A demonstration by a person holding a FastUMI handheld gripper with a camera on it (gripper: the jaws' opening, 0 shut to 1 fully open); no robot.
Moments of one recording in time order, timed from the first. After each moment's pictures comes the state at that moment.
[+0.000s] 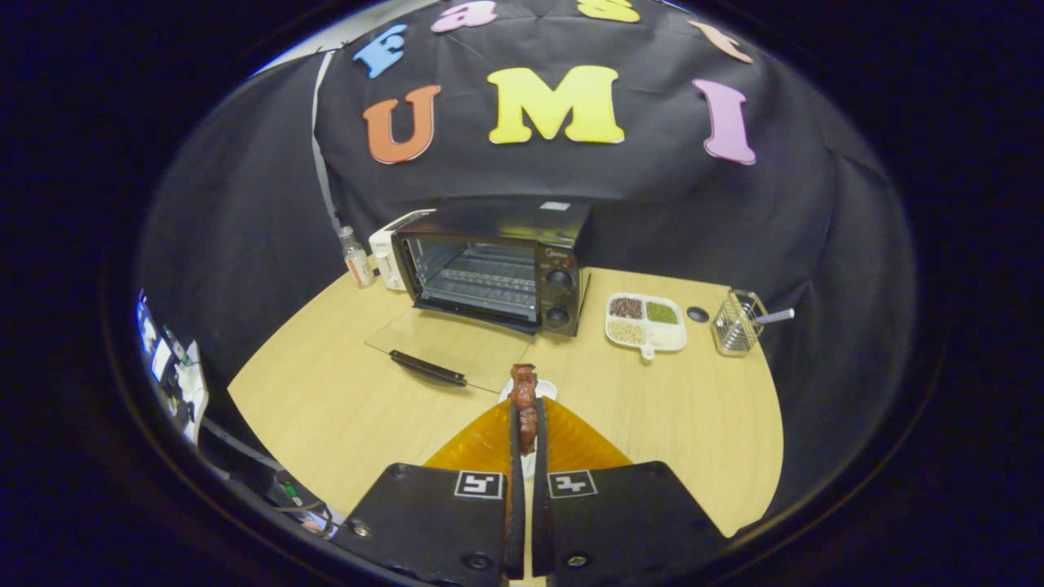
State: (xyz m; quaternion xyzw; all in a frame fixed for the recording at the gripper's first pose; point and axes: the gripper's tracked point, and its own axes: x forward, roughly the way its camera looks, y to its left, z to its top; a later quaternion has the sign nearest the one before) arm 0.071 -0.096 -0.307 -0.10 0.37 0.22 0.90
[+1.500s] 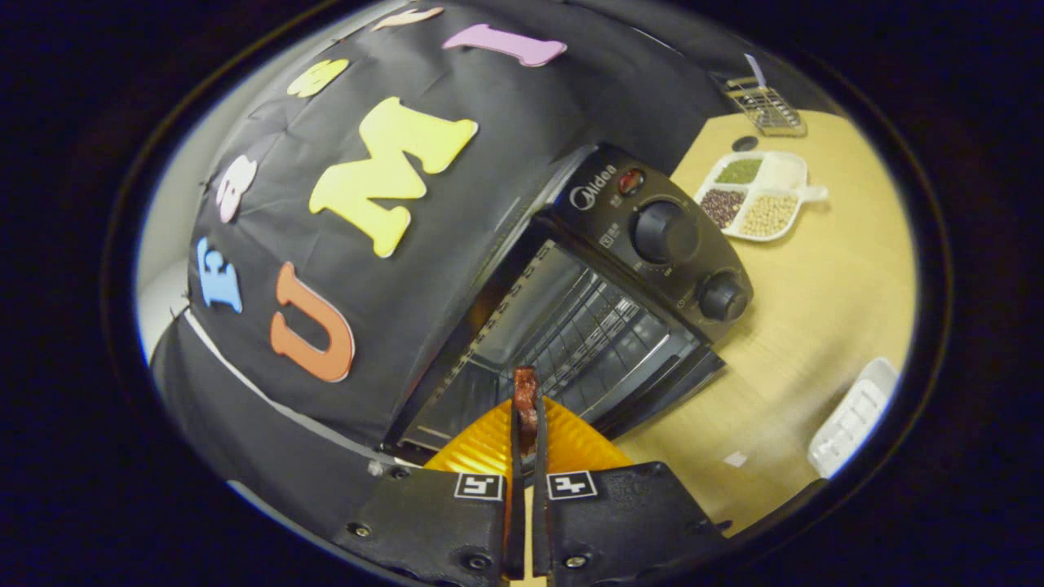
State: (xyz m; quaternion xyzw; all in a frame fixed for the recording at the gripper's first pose) arm 0.275 0.092 -0.427 0.45 0.29 0.09 0.84
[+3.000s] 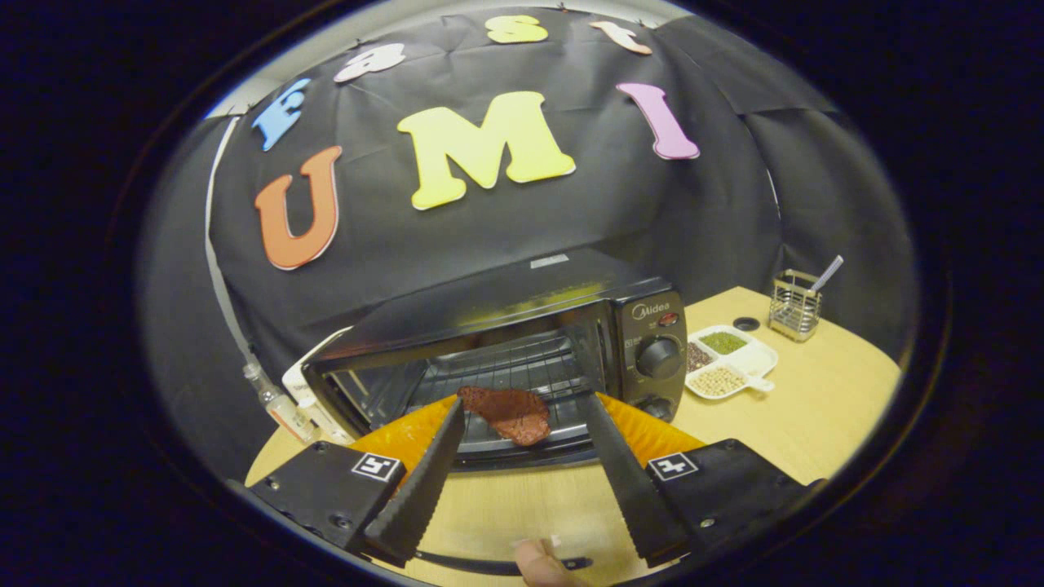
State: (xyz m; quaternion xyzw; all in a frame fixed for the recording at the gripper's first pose) arm 0.233 0.064 -0.402 0.06 0.22 0.06 0.97
